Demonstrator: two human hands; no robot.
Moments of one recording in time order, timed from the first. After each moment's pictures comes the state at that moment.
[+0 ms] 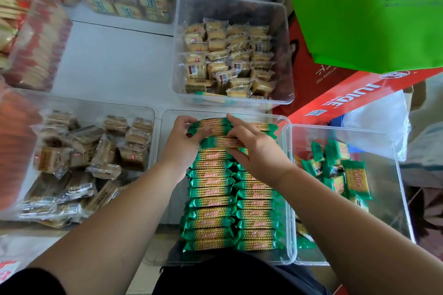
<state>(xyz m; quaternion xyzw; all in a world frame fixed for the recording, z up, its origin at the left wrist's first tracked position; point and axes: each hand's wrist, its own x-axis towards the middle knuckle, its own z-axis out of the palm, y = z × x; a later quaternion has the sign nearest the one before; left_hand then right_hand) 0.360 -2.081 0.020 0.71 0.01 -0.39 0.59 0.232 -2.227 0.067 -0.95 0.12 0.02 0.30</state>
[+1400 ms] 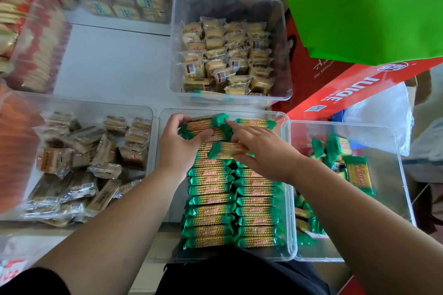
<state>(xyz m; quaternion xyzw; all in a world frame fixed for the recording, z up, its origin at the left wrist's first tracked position) 0.350 -2.070 0.021 0.77 -0.04 -0.29 0.57 0.226 -2.246 0.084 -0.96 0.06 0.18 0.21</state>
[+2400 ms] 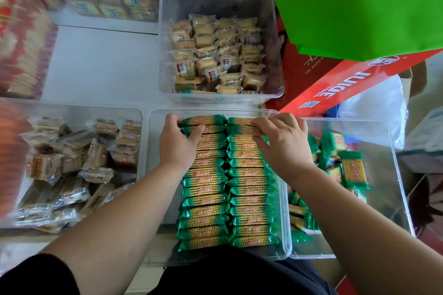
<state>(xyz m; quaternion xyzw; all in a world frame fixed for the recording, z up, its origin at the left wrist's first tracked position) 0.353 -2.092 0.001 0.88 -0.11 -0.21 0.40 0.194 -2.264 0.063 -0.96 0.25 -0.04 0.09</state>
